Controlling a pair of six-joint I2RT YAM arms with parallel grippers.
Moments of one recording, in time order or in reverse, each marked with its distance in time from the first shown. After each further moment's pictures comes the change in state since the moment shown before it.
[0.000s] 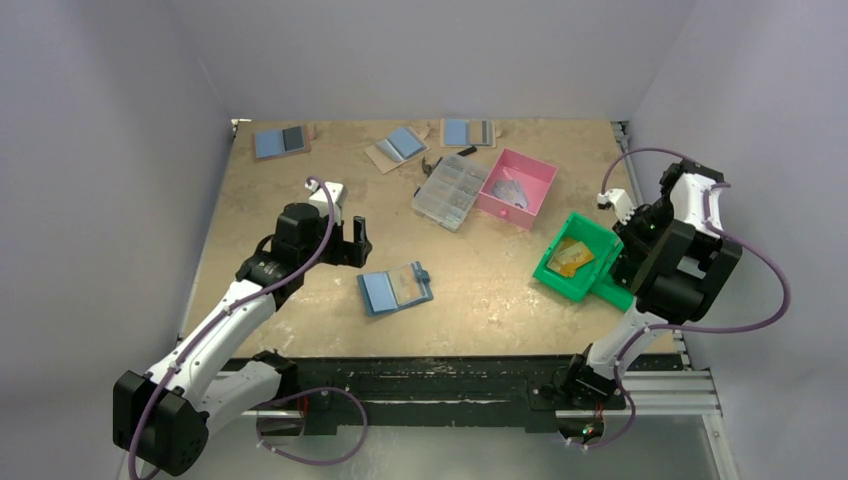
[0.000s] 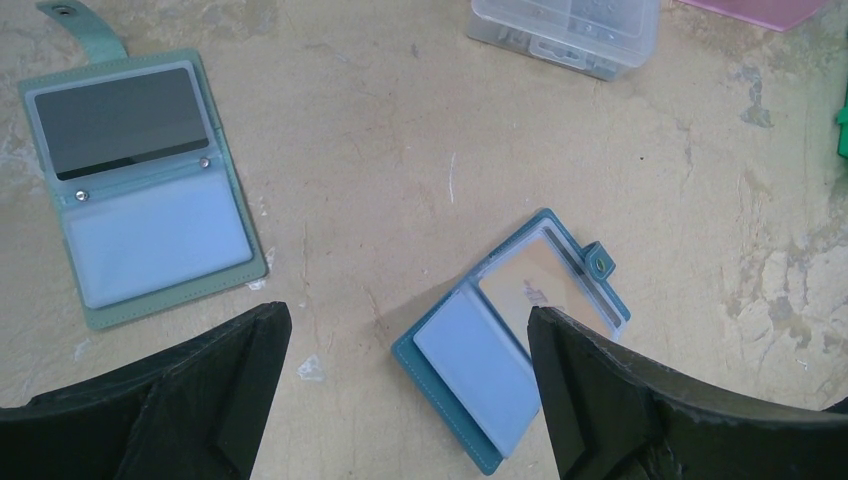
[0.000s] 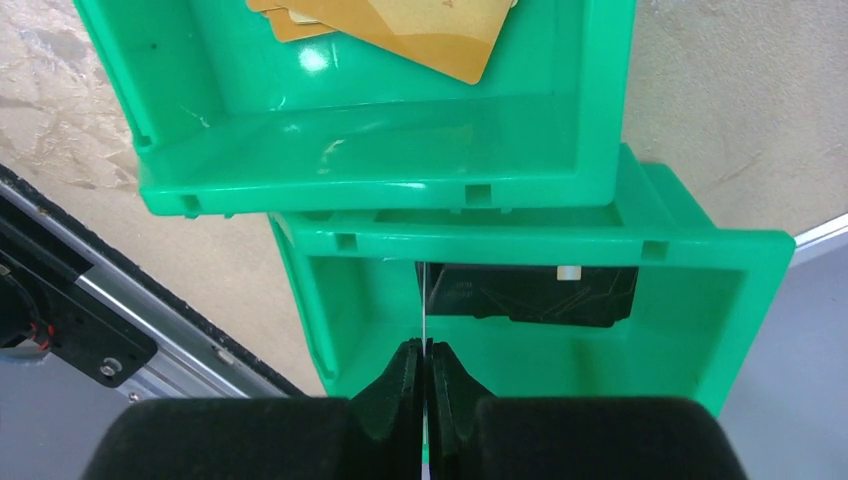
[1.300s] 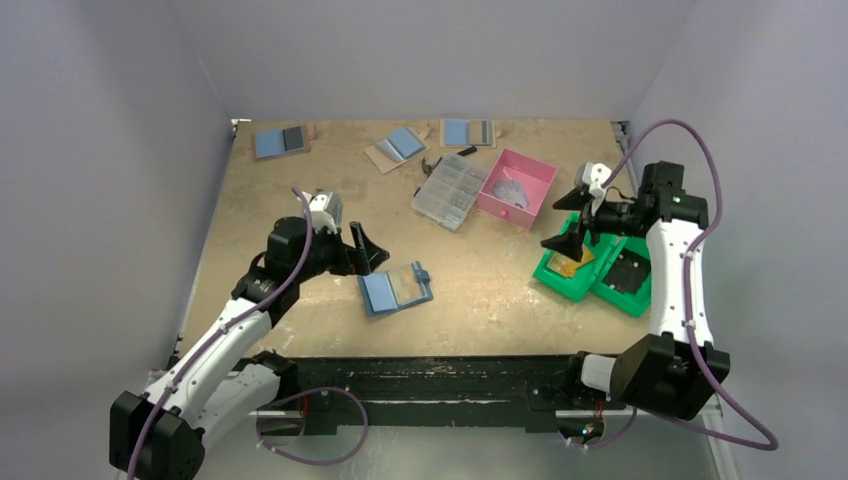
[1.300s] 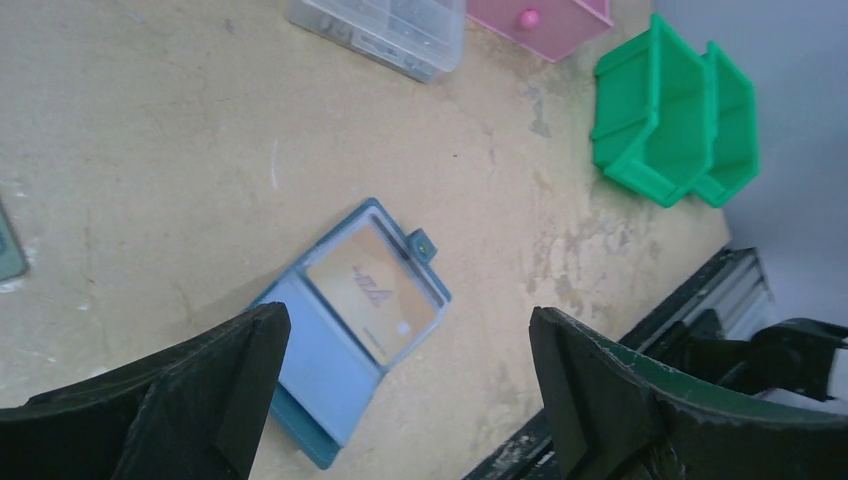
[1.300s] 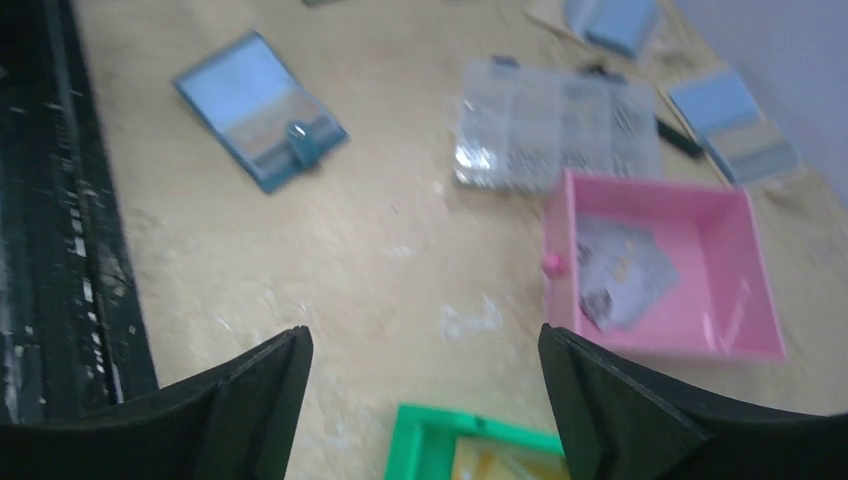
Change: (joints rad) left arm 0.014 -0.089 -0.110 0.127 0.260 -0.254; right arm 0.200 -0.541 -0.200 0.164 -0.877 0.153
